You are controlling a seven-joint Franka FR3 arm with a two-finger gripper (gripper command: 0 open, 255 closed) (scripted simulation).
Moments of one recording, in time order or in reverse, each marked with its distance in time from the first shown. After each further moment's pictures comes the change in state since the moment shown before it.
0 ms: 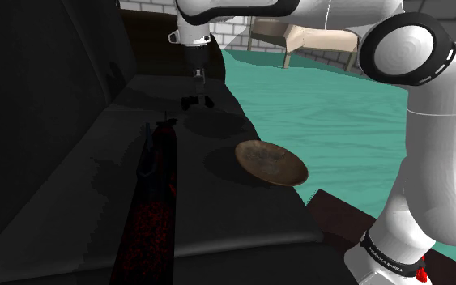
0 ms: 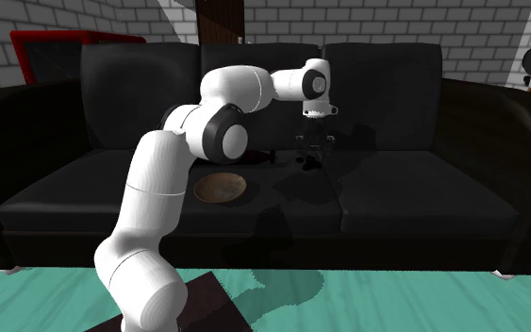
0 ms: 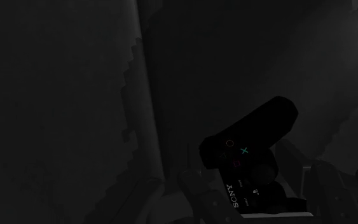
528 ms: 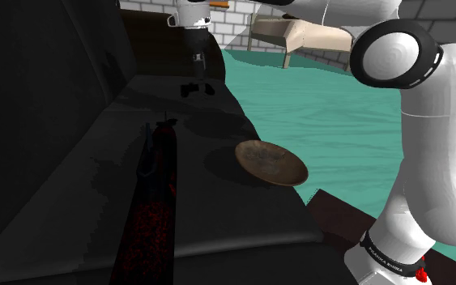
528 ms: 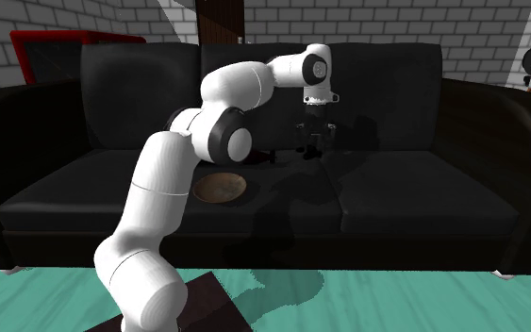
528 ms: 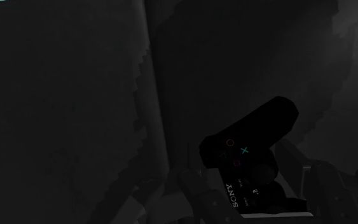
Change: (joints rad) arm 0.004 0.049 -0.001 0.186 -0.002 -0.137 -0.011
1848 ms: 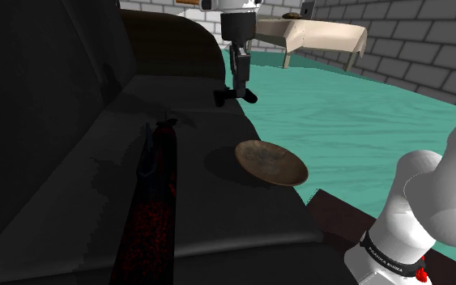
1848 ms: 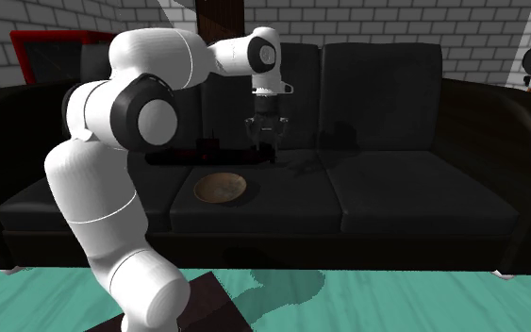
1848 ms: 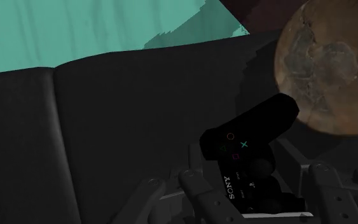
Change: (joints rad) arm 0.077 -0.575 0.065 -0.657 0.033 0.068 0.150
